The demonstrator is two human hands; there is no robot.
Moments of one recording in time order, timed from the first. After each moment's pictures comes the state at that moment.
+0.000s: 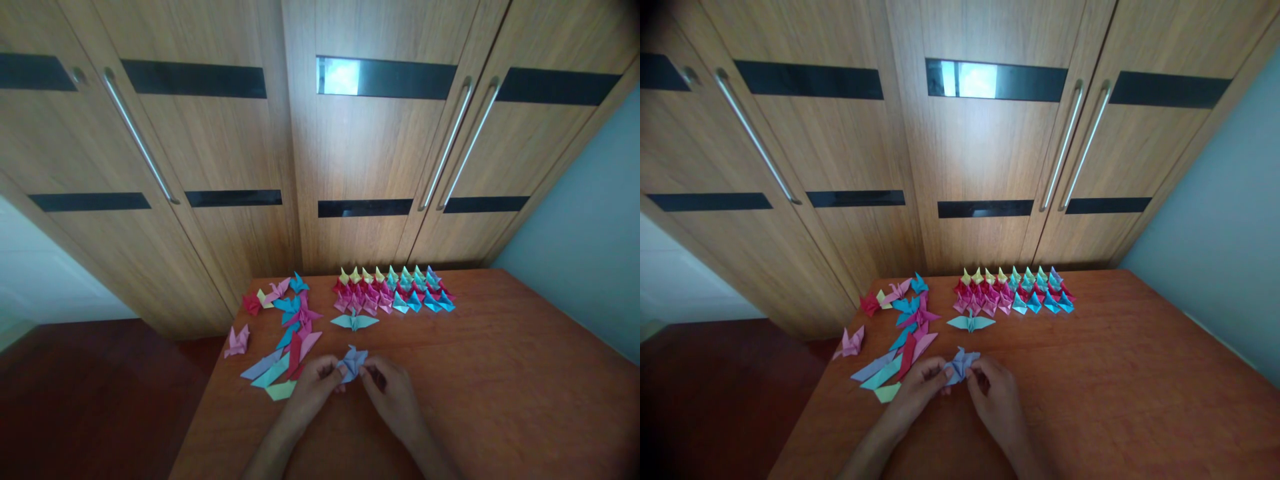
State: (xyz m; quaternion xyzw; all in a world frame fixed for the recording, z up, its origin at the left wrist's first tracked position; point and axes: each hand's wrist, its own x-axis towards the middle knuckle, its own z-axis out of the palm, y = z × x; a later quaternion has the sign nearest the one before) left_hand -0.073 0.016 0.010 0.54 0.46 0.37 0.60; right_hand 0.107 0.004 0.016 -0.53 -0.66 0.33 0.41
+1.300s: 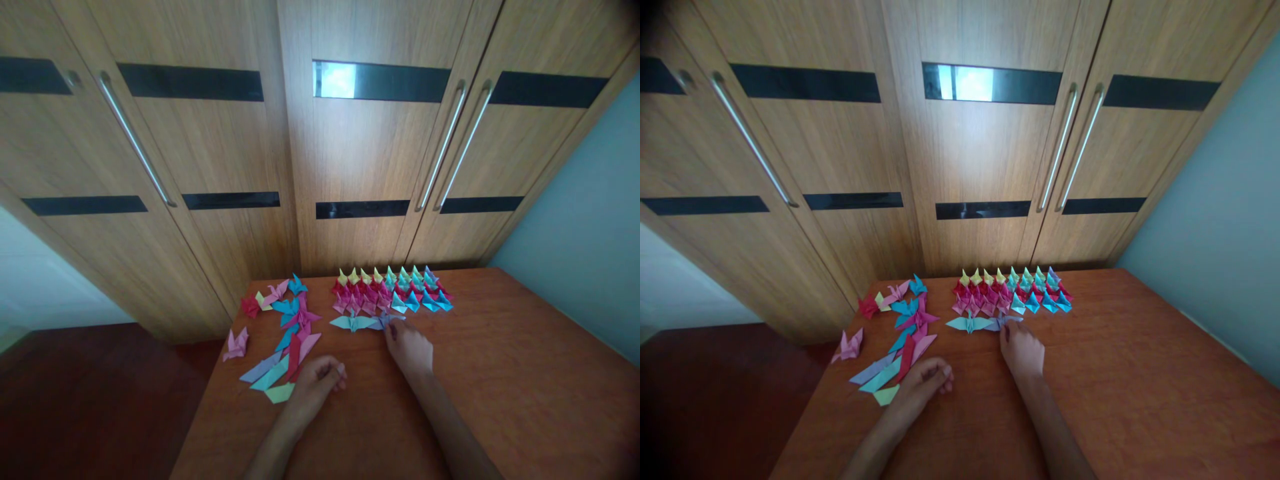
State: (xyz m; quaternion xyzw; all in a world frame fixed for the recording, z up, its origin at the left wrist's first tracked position) left_hand -0.074 0.016 0.013 0.53 0.46 0.39 0.59; right_hand 0.153 0.074 0.008 -0.76 -0.64 -0.01 0.11
